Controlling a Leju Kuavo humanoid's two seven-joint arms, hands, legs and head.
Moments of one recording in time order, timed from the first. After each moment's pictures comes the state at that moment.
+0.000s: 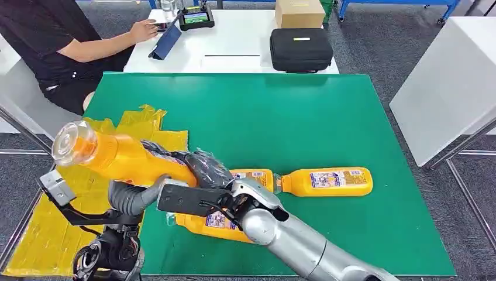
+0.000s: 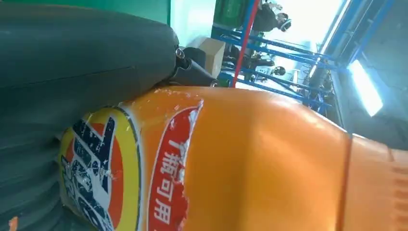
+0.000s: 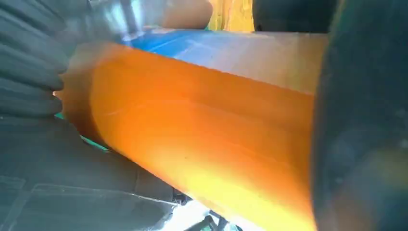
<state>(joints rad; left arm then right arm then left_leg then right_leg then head) -0.02 0.08 -0.40 -1.85 0.52 0.14 -0.32 -0.57 0.13 1.02 -1.24 0.30 -0.14 0.08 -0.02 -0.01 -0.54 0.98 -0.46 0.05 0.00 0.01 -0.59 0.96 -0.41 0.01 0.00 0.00</state>
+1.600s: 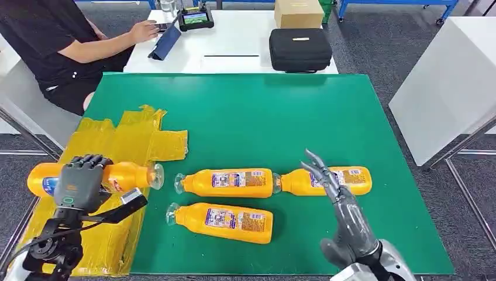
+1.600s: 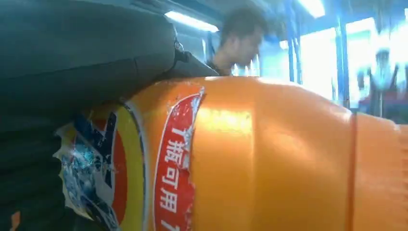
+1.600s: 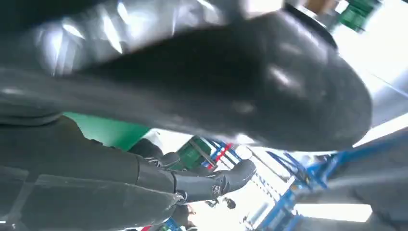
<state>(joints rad) 0.00 0.33 -0.12 -1.58 -1.29 0.27 0.02 0.17 -0.26 0.41 -2.09 0.40 -0.13 -0.25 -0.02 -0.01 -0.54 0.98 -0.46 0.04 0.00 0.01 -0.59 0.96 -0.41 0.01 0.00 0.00</state>
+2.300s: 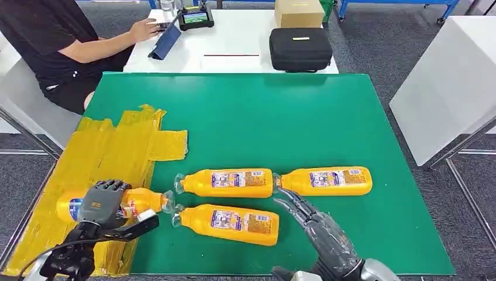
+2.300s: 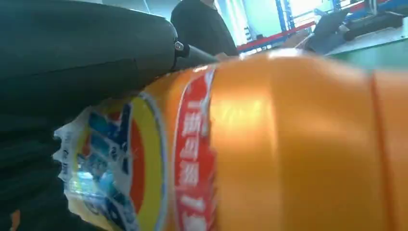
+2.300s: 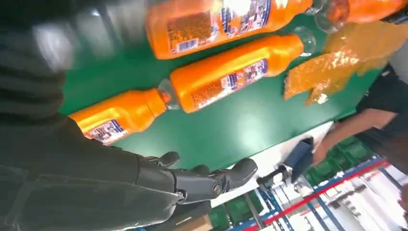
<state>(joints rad) 0.04 0.33 -0.21 -1.45 -1.27 0.16 0.05 0.23 -0.34 0.48 -2.10 0.59 0.04 0.00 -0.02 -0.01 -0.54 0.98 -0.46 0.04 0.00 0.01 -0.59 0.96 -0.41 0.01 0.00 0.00</state>
